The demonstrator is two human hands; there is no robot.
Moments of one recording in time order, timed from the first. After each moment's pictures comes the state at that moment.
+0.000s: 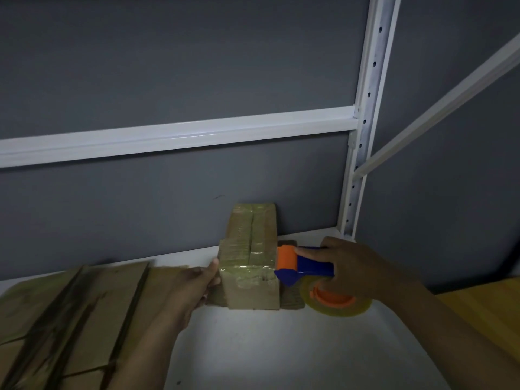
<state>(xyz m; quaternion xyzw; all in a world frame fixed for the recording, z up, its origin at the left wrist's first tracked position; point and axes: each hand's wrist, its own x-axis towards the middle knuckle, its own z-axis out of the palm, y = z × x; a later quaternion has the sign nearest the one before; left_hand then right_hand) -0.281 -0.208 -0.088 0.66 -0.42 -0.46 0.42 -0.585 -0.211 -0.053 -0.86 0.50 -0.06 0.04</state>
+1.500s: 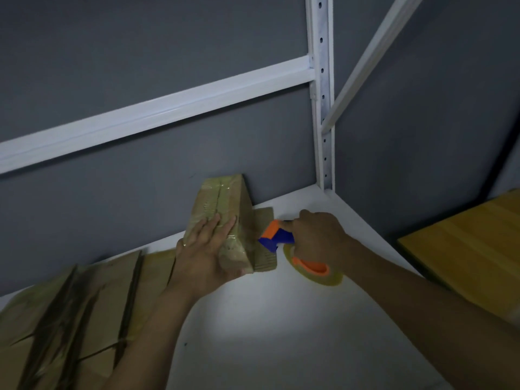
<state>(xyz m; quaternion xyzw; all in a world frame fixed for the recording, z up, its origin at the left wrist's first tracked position) -0.302 -0.199 -0.096 0.57 -0.81 0.04 0.09 -0.552 -0.181 -0.083 -0.81 0.59 -0.07 -0.05</state>
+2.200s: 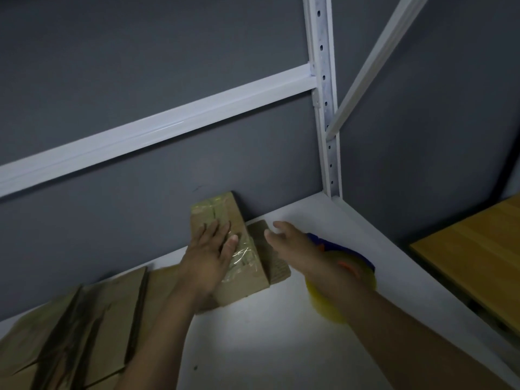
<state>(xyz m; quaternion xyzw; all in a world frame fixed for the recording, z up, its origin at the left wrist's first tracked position) -0.309 -0.224 -0.079 0.62 -0.77 -0.08 0.12 -0.503 -0.203 -0.090 -0.53 0.59 -0.36 0.48</state>
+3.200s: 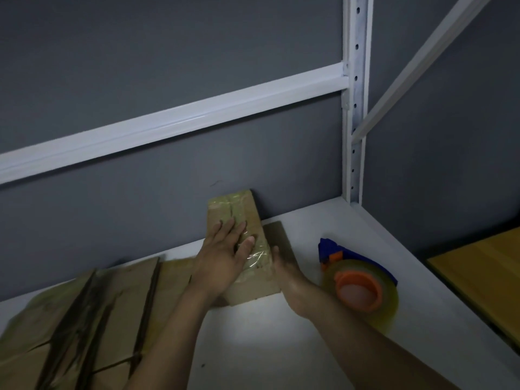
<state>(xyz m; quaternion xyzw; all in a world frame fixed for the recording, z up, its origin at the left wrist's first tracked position) -0.303 -0.227 -0.083 0.62 -0.76 -0.10 0.16 -0.446 -0.211 -0.128 -0.32 0.54 -0.37 0.68</state>
